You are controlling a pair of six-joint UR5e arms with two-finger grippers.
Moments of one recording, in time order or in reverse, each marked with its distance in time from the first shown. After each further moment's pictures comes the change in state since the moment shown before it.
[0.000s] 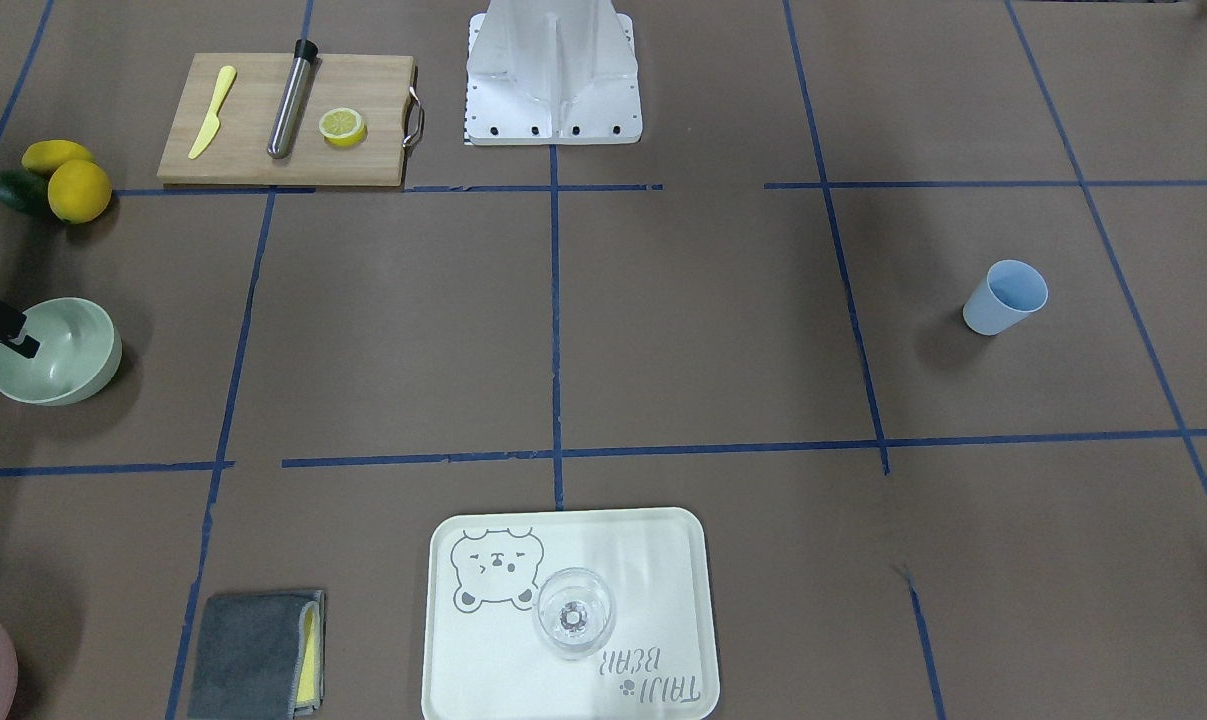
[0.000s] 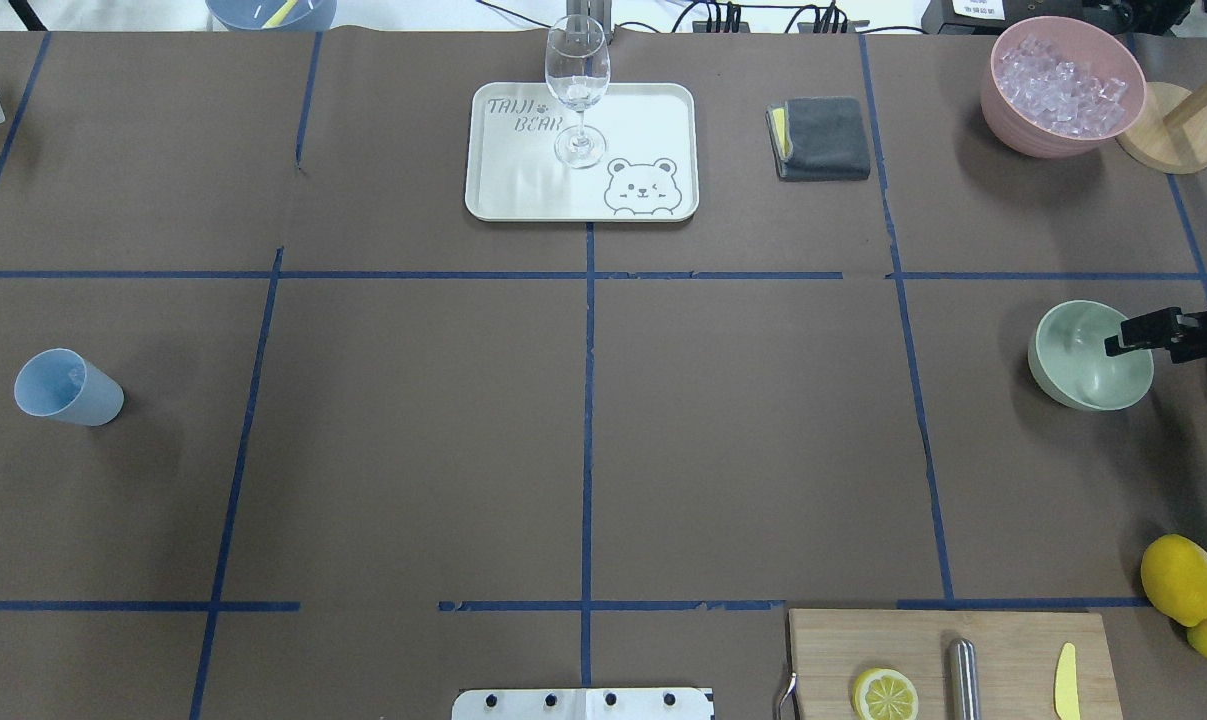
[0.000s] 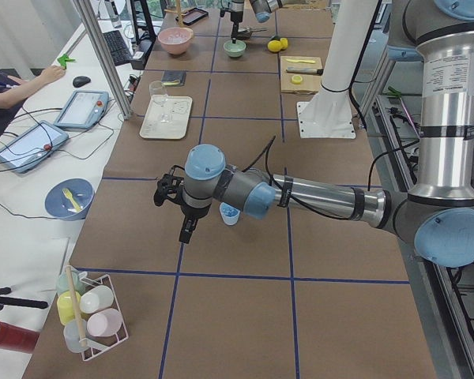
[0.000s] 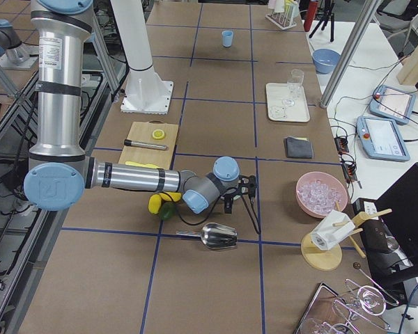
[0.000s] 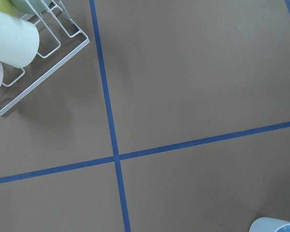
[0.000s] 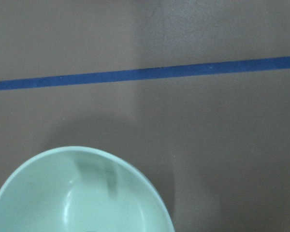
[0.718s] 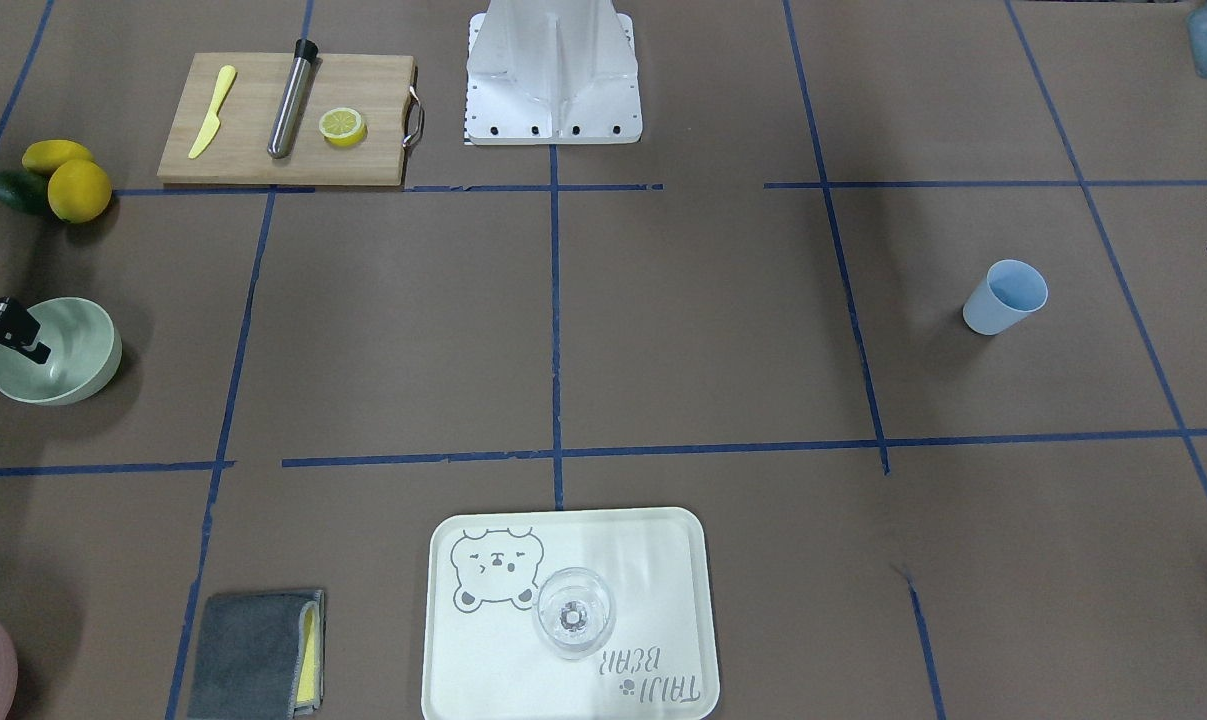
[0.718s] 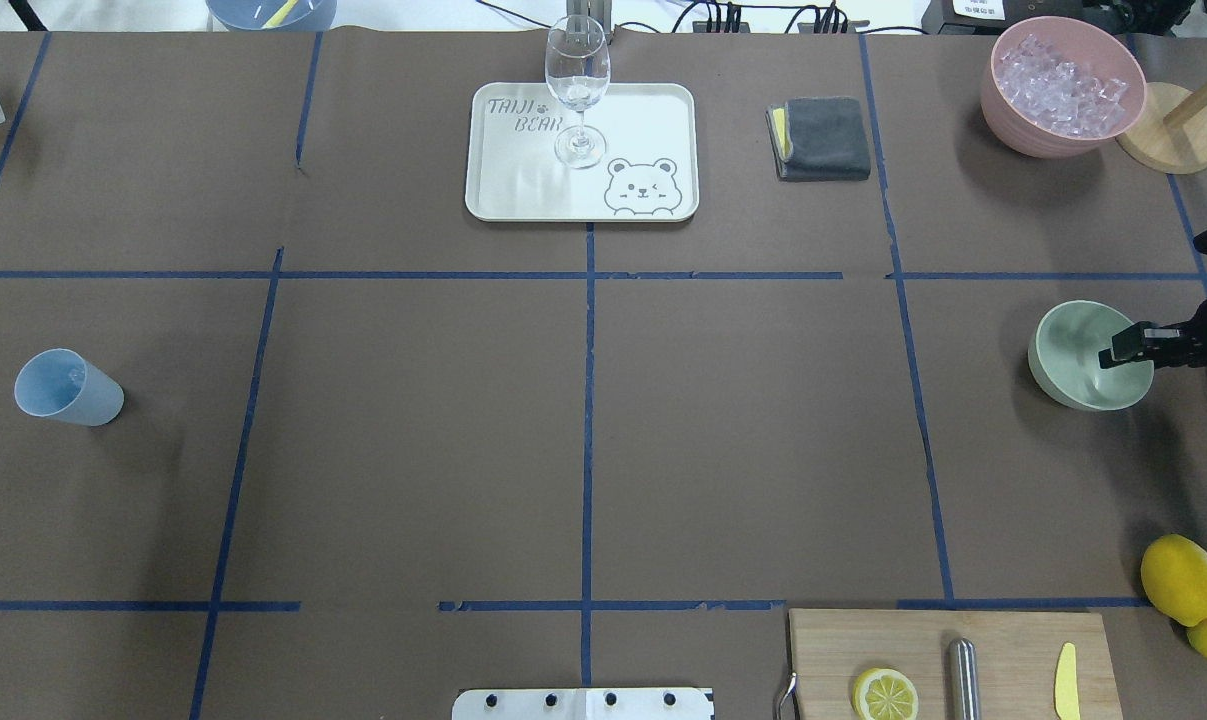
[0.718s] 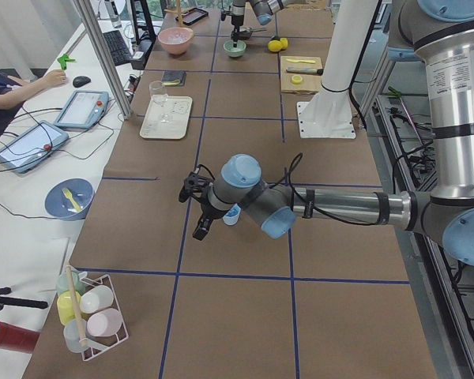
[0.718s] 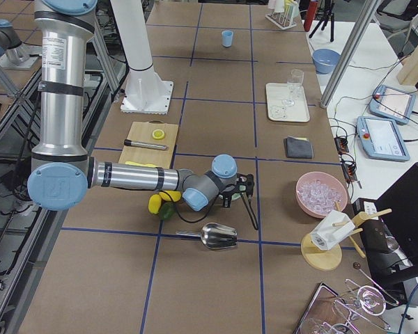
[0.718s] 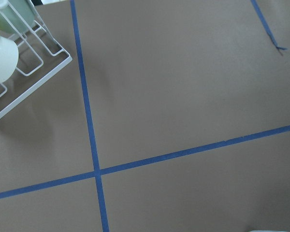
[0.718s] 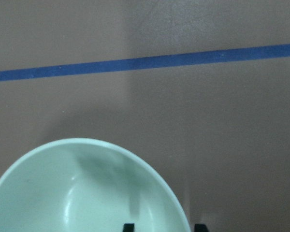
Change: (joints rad) left arm 0.123 0.206 -0.018 -0.568 0.142 -0.250; right arm -0.032 -0.005 0.005 0.004 -0.030 0.027
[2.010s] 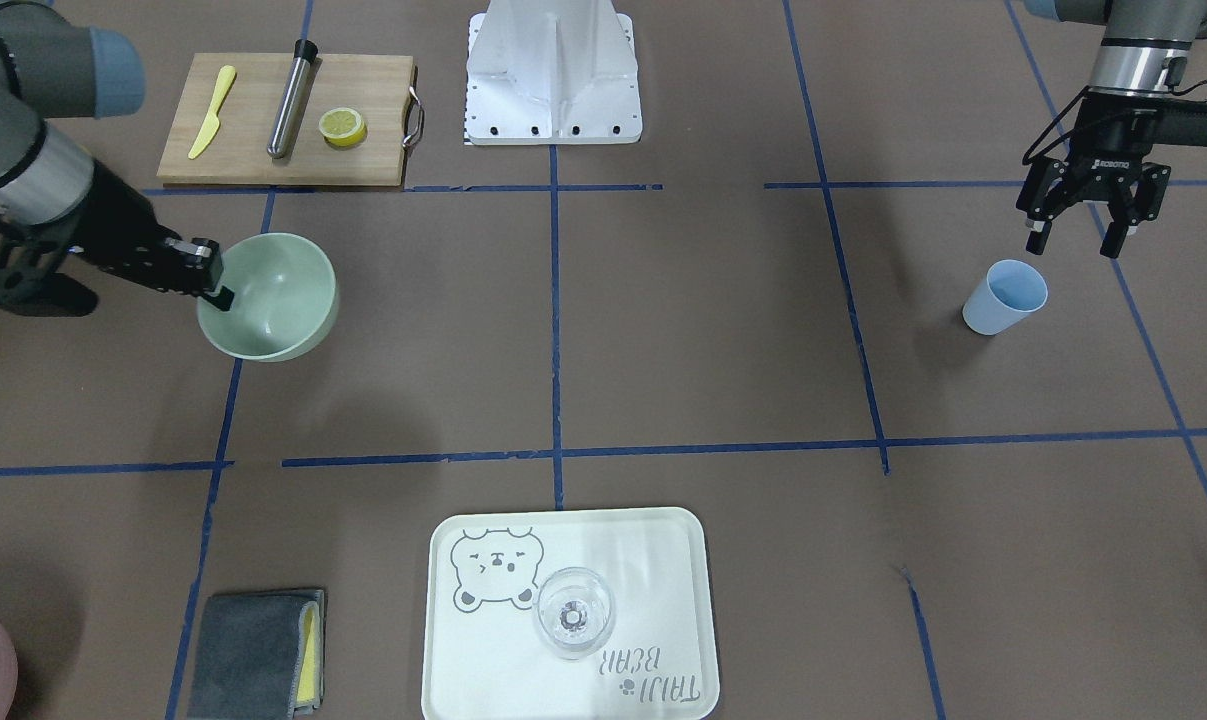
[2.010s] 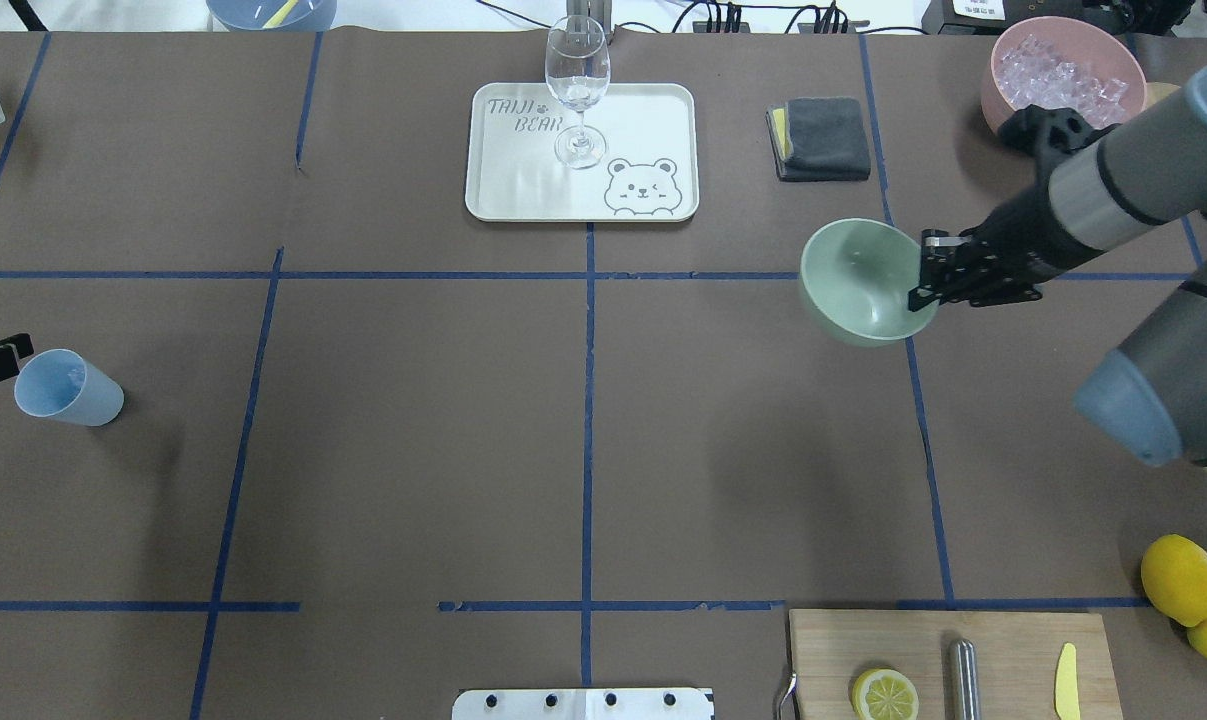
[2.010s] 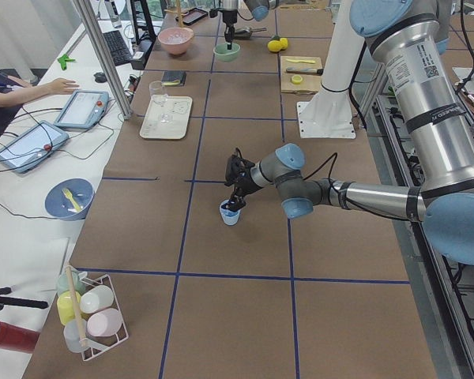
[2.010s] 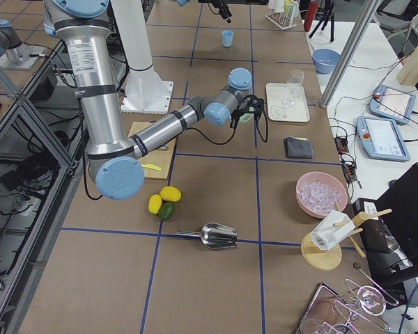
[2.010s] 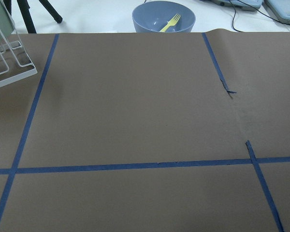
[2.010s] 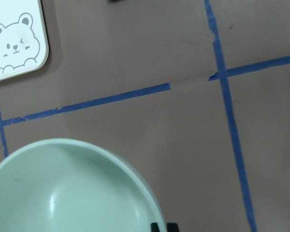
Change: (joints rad) left arm 0.700 0.176 -0.165 -0.238 0.776 -0.674; right arm -0.190 0.331 0.413 -0.553 0.015 0.401
